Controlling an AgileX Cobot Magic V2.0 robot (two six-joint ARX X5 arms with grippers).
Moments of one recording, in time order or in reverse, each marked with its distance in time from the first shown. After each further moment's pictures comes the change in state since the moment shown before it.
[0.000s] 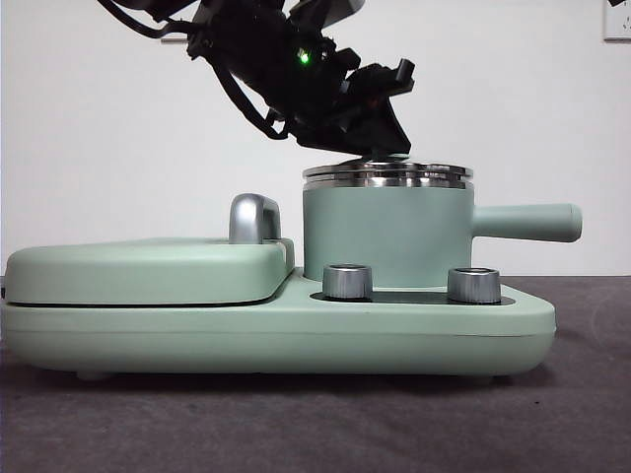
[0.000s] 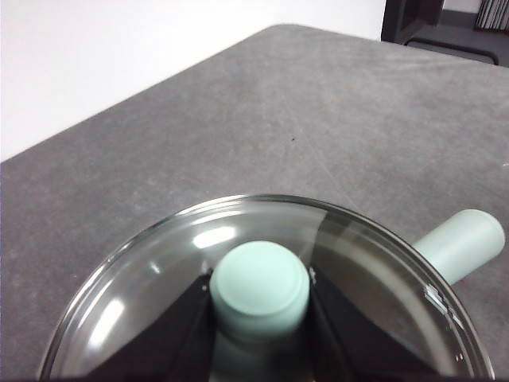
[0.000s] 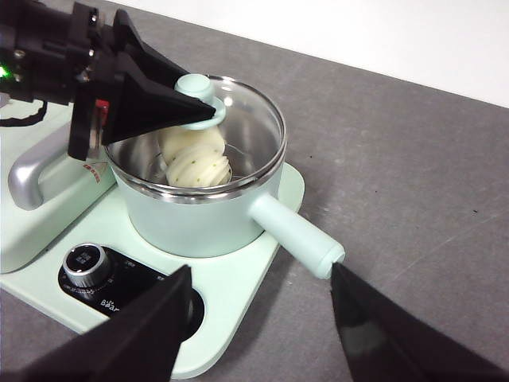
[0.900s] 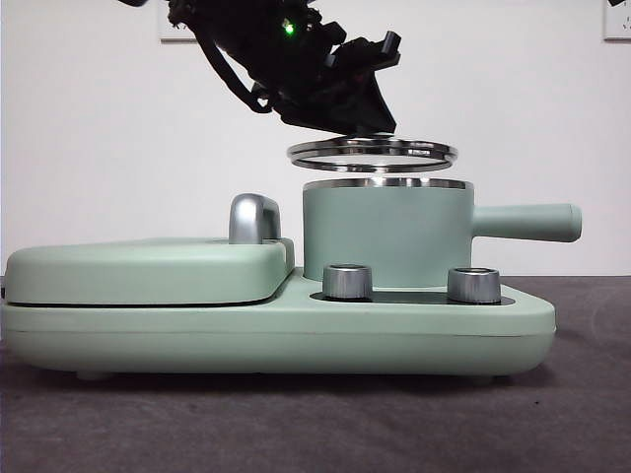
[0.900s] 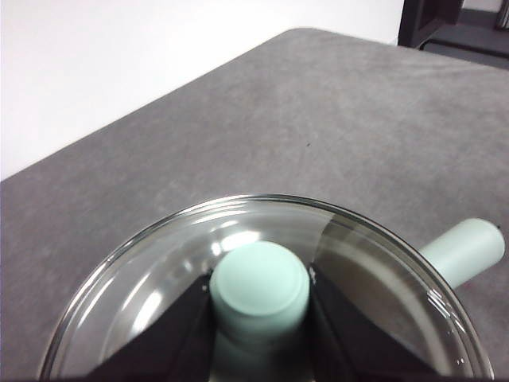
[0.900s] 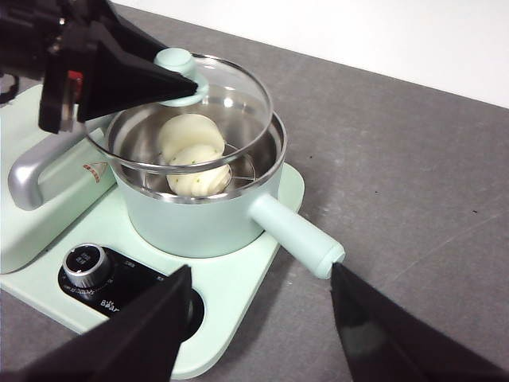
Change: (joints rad) left arm 0.005 -0.062 -0.003 -0.047 -0.026 0.000; right arm 0.000 0.000 0.000 0.000 0.000 0.000
